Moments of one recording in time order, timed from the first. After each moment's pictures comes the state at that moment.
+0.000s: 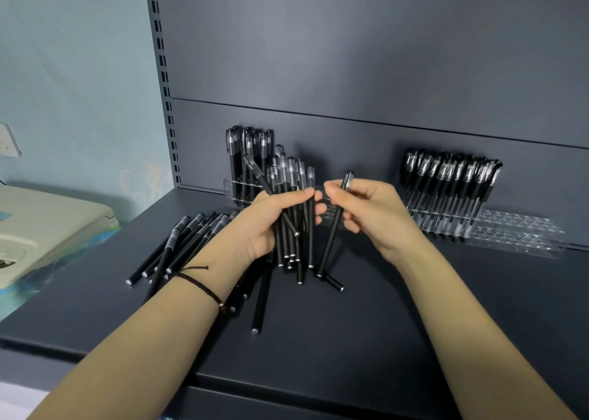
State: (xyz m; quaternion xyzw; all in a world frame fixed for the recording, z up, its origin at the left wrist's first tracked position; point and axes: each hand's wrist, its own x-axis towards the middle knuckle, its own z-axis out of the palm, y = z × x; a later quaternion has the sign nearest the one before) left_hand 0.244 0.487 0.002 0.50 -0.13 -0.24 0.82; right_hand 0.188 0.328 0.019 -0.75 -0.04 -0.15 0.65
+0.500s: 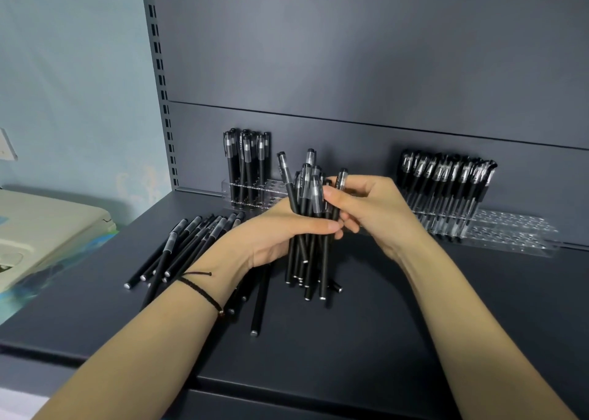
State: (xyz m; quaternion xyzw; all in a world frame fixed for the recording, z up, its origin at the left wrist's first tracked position) left_hand 0.223 0.483 0.009 0.61 -0.35 -0.23 0.67; right_hand 0.177 0.329 0.033 -0.79 -0.08 -0.15 0.58
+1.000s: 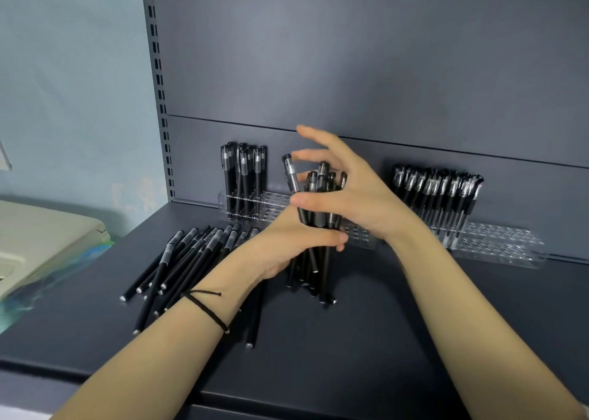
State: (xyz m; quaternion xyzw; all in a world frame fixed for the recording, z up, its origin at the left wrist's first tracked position) left_hand 0.213 0.468 0.015 0.65 -0.36 -0.14 0.66; right_hand 0.179 0.339 0.074 -0.85 -0.21 -0.14 0.46
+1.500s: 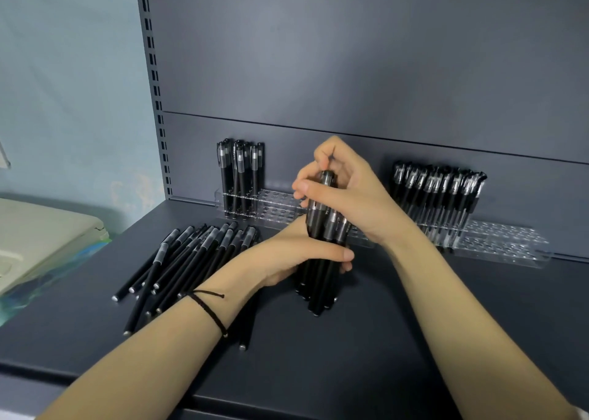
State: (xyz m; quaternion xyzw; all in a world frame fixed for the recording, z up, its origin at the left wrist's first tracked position) left_hand 0.213 0.461 0.004 0.64 -0.35 -0.24 0.64; right_hand 0.189 0.335 0.060 -0.78 -0.27 -0.16 0.55
